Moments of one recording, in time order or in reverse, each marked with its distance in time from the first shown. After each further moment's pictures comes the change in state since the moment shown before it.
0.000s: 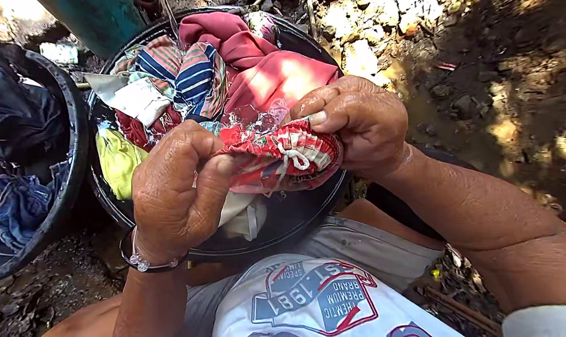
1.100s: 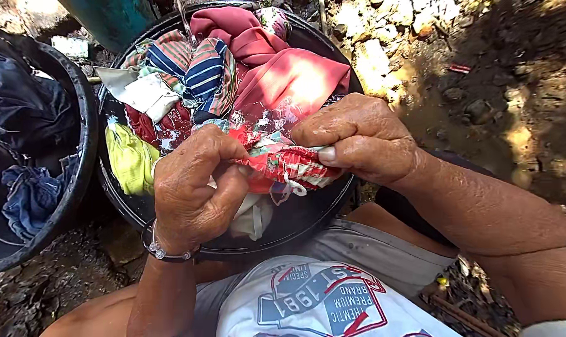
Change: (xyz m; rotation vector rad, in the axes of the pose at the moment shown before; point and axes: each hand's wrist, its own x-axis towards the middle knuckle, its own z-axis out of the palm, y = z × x) left_hand -0.005 -0.004 0.006 -0.116 0.028 -0.043; right_hand 0.002 0.000 -0.007 -0.295 -0.288 -0.133
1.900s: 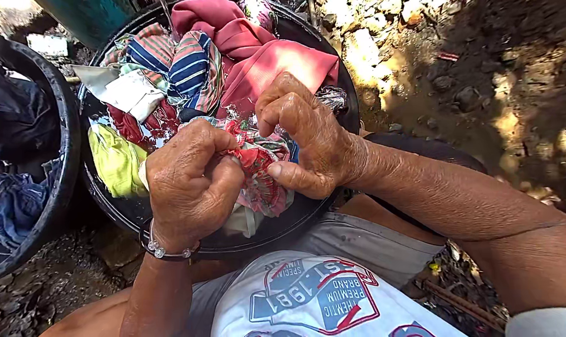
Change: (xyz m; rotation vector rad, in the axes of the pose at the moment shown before) left_hand 0.005 0.003 0.014 0.127 0.017 -0.046; right_hand -0.004 0.021 0.020 -0.487 0.102 -0.143
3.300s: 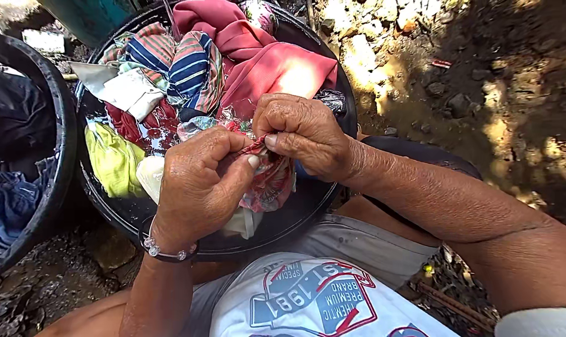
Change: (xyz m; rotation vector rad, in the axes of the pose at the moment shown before) left_hand -0.001 -0.001 0.002 -0.159 -0.100 -0.122; right_hand 0.003 0.003 0.001 0.288 -0.034 0.172
